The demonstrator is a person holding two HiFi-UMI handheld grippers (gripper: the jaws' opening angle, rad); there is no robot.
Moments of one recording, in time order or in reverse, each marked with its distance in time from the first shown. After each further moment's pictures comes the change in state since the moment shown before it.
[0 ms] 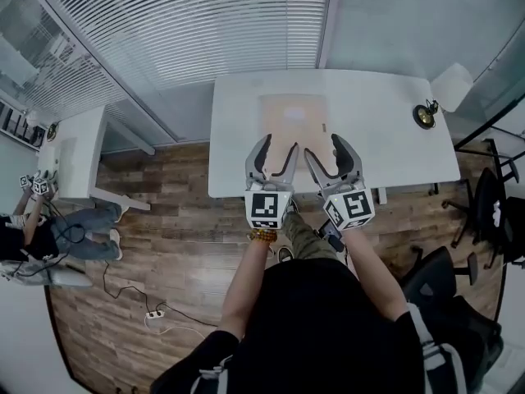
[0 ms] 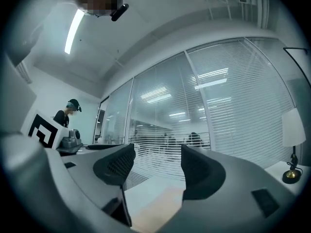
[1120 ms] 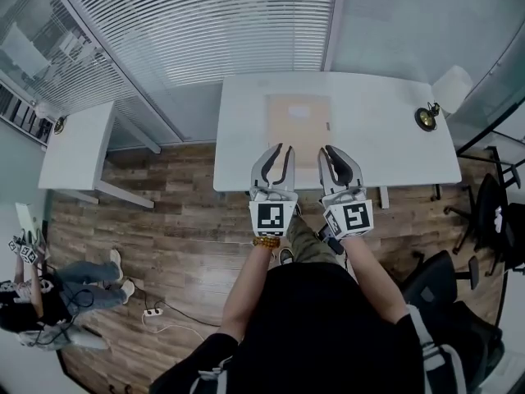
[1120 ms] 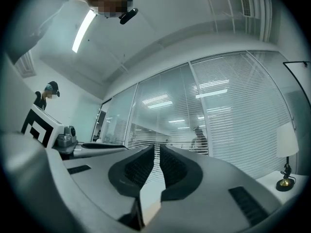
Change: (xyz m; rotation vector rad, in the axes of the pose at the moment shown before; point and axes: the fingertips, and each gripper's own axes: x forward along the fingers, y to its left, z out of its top) left arm -0.058 -0.029 0.029 0.093 -0.056 0.056; right arm -0.053 0.033 0.028 -0.072 -0.089 -0.015
